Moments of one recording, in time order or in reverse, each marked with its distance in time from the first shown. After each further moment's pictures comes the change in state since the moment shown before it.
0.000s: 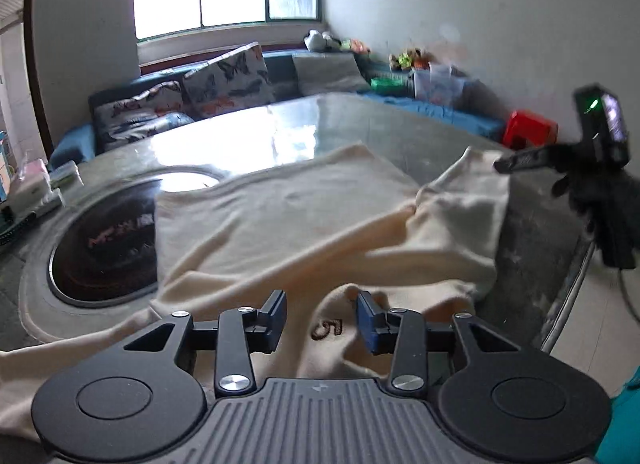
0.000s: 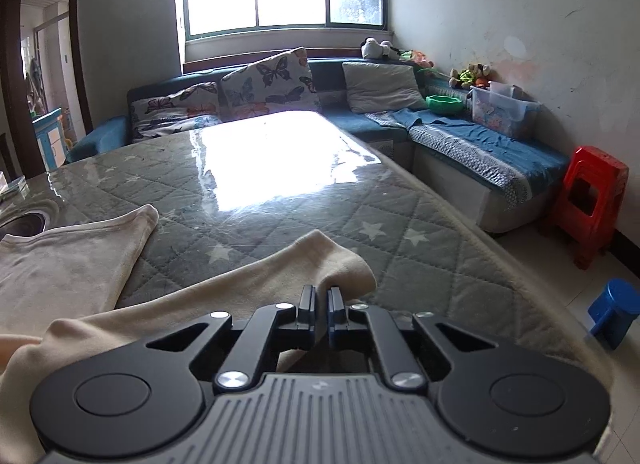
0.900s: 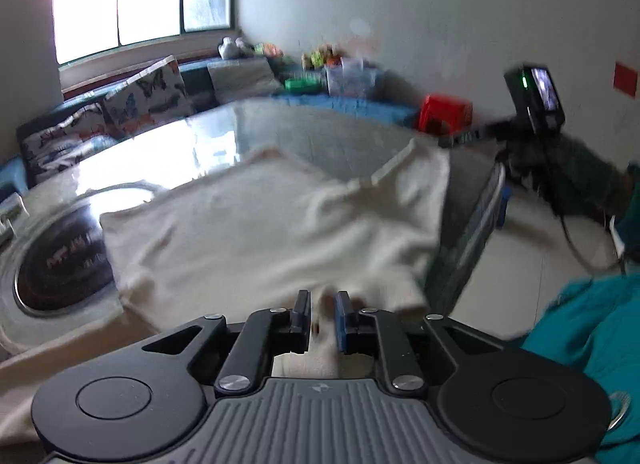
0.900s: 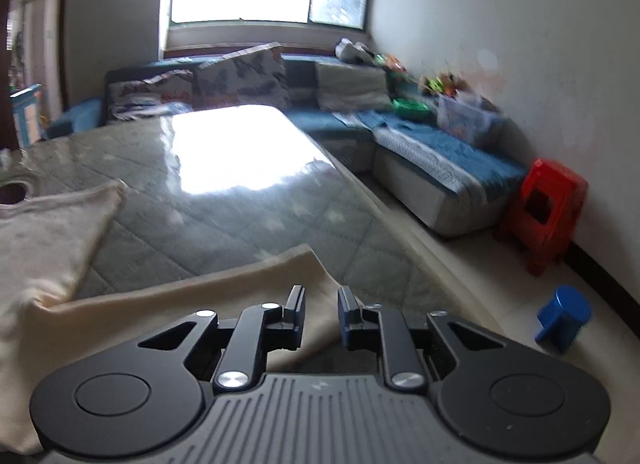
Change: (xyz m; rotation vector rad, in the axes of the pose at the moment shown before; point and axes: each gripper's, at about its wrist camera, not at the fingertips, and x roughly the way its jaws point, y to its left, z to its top) left arm -0.043 0.000 -0.005 0.108 -0.067 -0.211; right arm -0.055 -0.016 -0.008 -0.082 0.000 -0.083
